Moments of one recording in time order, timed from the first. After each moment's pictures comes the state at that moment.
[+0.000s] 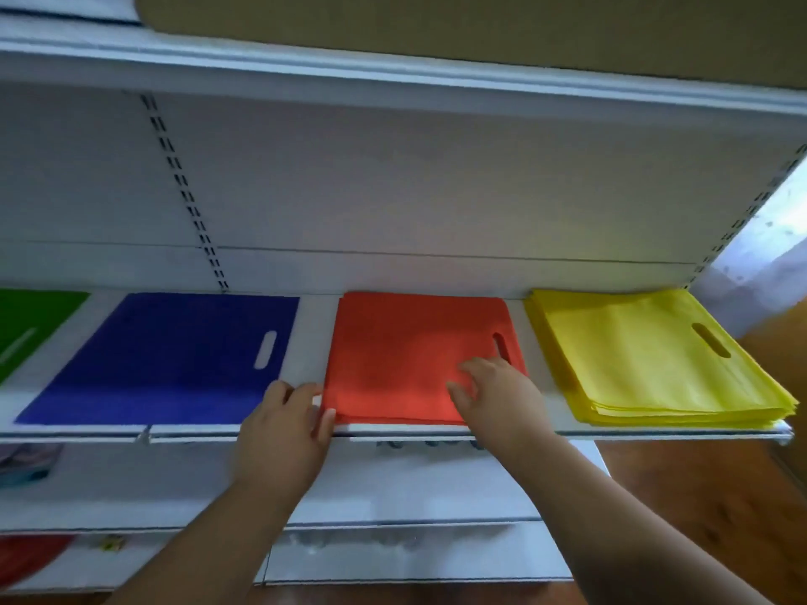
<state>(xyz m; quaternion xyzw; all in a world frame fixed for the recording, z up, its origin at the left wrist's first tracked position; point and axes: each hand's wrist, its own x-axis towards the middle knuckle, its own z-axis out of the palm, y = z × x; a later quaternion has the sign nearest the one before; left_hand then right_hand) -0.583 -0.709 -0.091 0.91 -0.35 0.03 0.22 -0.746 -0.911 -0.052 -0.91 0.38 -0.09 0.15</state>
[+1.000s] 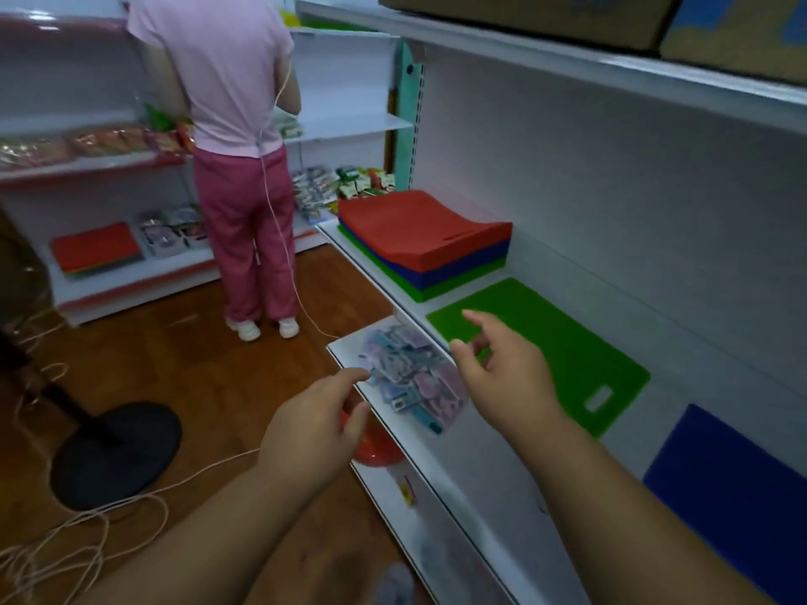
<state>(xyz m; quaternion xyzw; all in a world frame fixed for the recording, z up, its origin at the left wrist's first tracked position) -0.335 -0.171 -0.069 0.96 -0.02 0.11 0.27 -0.274 -0.389 -0.013 -0.93 -0.08 -0.10 0.33</state>
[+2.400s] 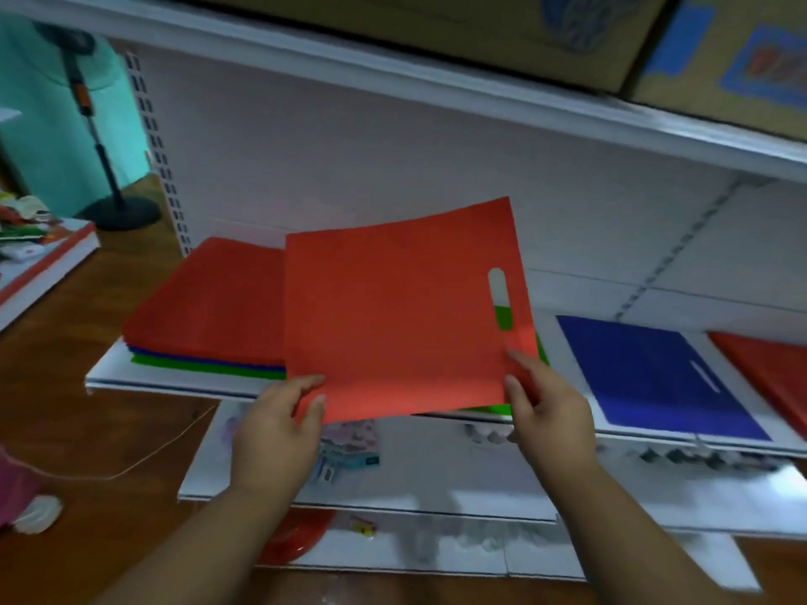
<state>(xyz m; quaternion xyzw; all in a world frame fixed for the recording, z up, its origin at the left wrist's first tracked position) -0.038 -0.093 -0.083 0.84 -0.25 0.00 0.48 -0.226 -0.315 -0.041 -0.82 0.38 -0.31 0.29</state>
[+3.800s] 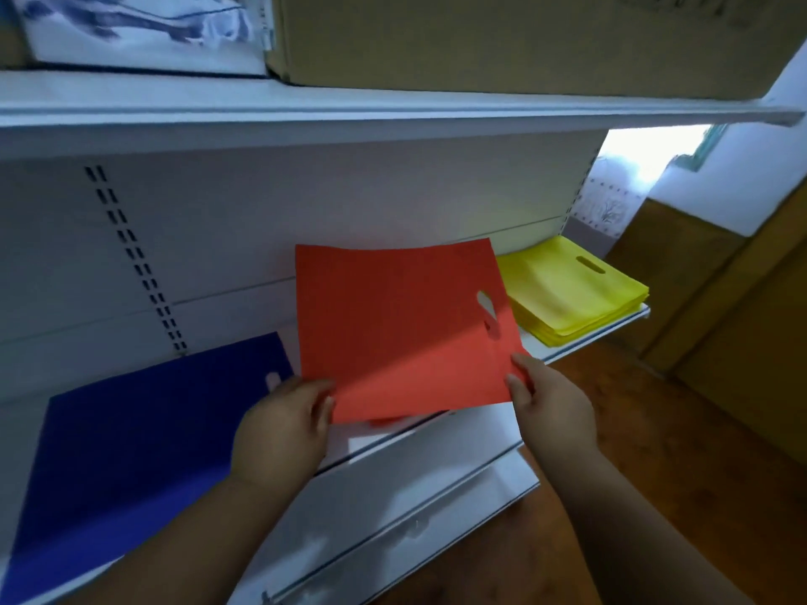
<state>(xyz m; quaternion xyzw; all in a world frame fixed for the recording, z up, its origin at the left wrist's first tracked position) -0.448 -0.661 -0.068 0.75 -0.59 0.02 0.32 -0.742 -0.771 -0.052 -0.72 0.64 -0.27 0.08</state>
